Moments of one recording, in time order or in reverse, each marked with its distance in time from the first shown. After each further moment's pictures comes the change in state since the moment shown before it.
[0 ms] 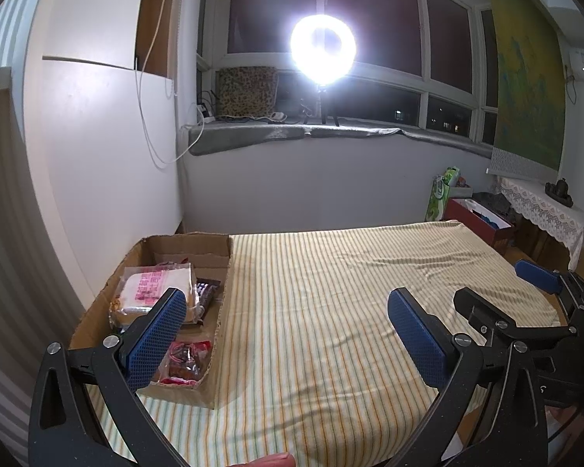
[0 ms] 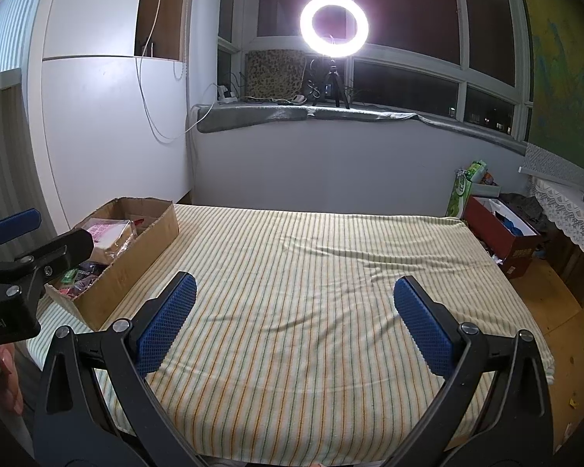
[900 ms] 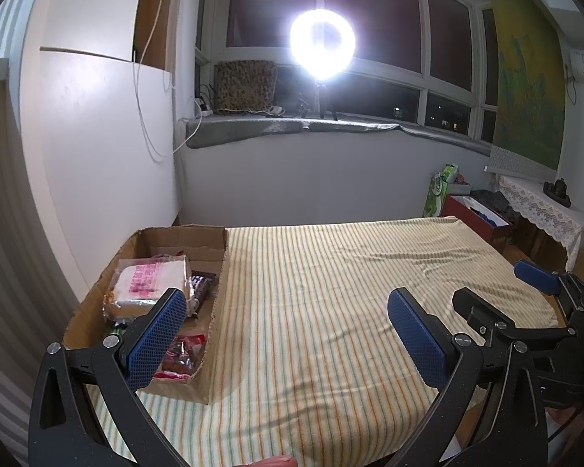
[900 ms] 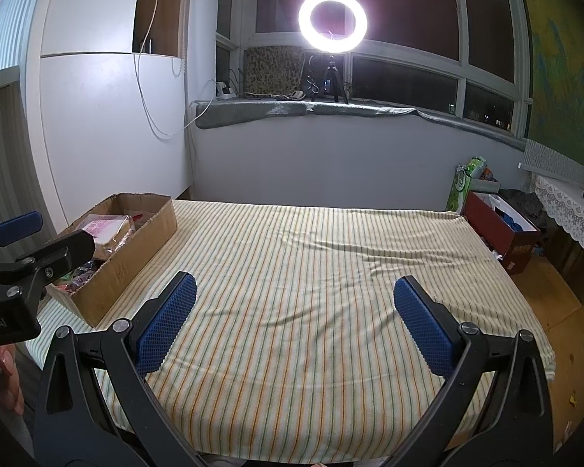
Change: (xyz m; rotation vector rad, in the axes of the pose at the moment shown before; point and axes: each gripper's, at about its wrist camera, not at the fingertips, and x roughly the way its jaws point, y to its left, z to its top) left arm 0.005 0.001 -0.002 -0.010 0.020 -0.016; right arm -0.002 -0.007 -0.003 0.002 0.014 -0.001
